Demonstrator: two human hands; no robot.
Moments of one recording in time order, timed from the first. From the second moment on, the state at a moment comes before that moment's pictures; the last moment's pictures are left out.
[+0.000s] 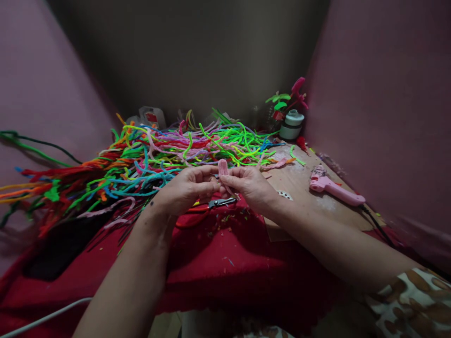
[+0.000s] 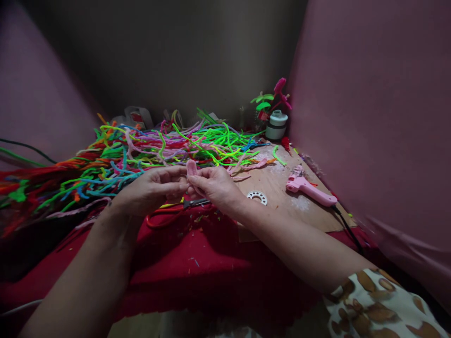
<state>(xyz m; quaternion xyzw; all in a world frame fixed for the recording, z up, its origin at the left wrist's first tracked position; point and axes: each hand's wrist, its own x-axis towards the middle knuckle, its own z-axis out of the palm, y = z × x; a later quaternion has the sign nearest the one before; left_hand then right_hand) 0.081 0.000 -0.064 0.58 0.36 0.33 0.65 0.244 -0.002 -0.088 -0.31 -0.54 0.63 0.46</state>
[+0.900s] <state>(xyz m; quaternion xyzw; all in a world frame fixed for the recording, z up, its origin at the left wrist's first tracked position) 0.088 -0.006 -0.060 0.66 0.47 0.38 0.44 0.244 0.005 -0.097 -0.39 -0.58 0.51 0.50</state>
